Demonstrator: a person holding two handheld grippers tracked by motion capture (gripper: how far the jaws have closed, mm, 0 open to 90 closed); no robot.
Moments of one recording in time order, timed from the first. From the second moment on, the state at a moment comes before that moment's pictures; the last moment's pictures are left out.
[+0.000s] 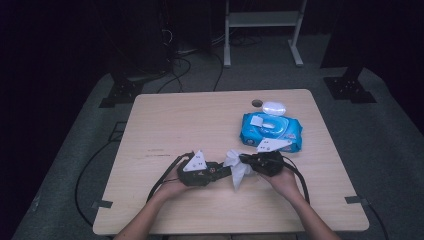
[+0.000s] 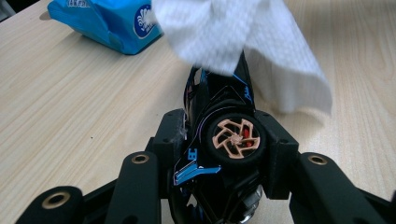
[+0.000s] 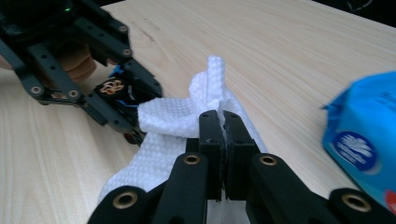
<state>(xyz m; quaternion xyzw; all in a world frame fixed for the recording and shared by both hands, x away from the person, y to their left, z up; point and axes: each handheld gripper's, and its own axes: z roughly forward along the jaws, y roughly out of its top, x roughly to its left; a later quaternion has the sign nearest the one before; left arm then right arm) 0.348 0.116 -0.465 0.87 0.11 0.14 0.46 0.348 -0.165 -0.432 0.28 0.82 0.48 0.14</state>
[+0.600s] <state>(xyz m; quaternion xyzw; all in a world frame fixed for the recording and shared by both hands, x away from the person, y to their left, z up) 0.348 0.142 -0.457 0.89 0.12 0.13 0.43 0.352 -0.171 -0.428 0.30 0.81 0.48 0.13</state>
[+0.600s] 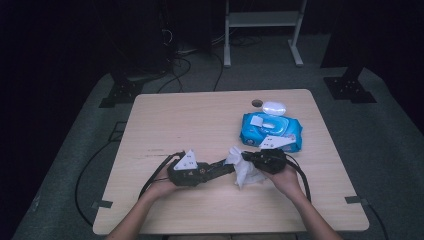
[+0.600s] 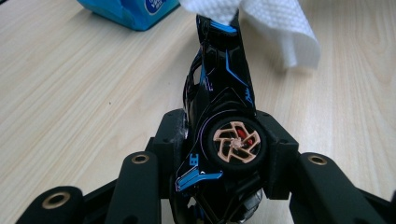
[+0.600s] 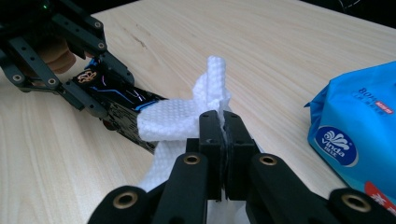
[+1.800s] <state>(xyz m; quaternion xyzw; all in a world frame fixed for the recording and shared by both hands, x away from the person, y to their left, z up) 0.375 0.073 -0.446 0.94 0.12 0.11 0.30 0.354 -0.166 -0.436 0.30 0.81 0.49 0.12</state>
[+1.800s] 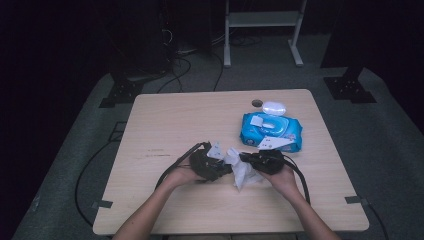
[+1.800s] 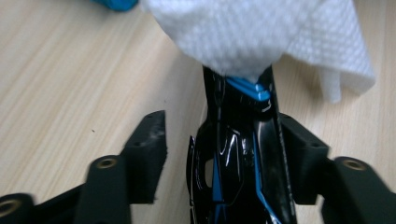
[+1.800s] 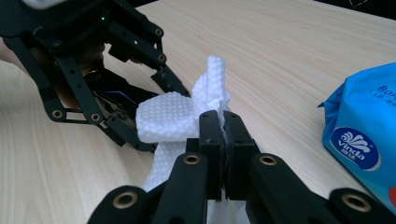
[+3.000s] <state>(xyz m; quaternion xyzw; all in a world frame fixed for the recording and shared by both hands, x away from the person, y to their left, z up) 0.372 0.048 -0.438 0.96 0.13 0.12 0.23 0.359 -0.174 -0.444 0.32 0.80 0.49 0.10</state>
